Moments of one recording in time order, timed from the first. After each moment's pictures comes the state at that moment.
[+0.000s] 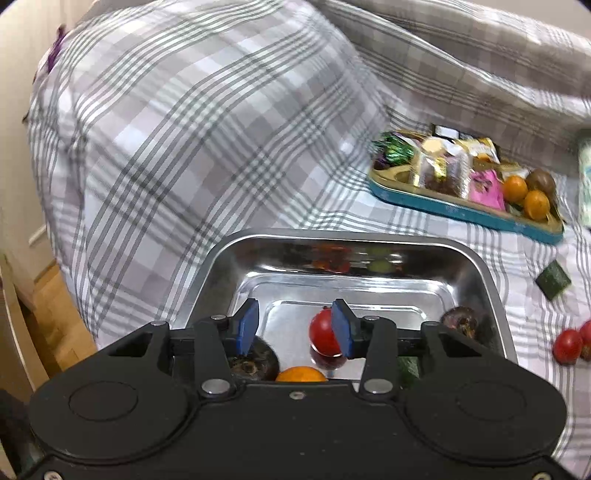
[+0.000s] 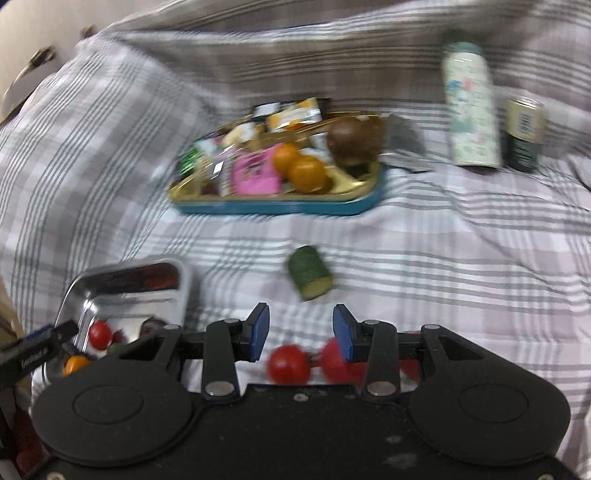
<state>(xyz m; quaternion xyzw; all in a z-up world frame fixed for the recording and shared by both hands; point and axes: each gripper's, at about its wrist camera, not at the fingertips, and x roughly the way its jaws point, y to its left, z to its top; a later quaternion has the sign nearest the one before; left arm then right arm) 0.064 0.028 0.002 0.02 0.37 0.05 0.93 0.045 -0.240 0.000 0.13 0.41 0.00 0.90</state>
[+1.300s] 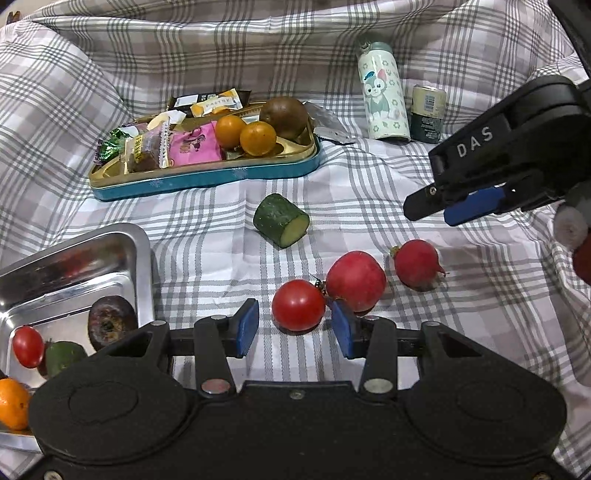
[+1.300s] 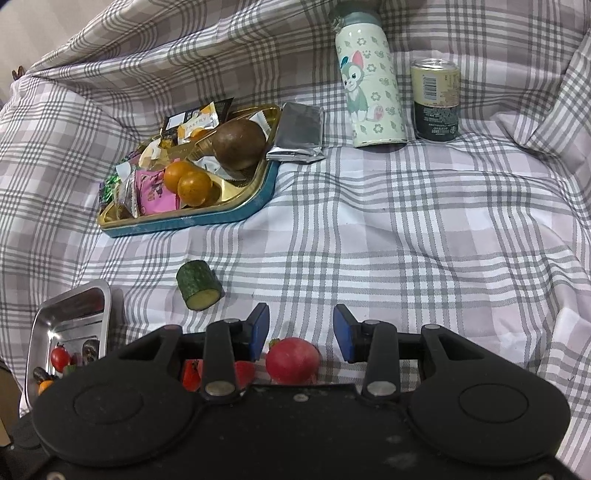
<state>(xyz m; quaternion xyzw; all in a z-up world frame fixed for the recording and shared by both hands) 0.047 -0.152 -0.026 0.09 0.39 -0.21 0.89 0.042 -0.320 -0.009 0.17 0.44 -0.06 0.88</state>
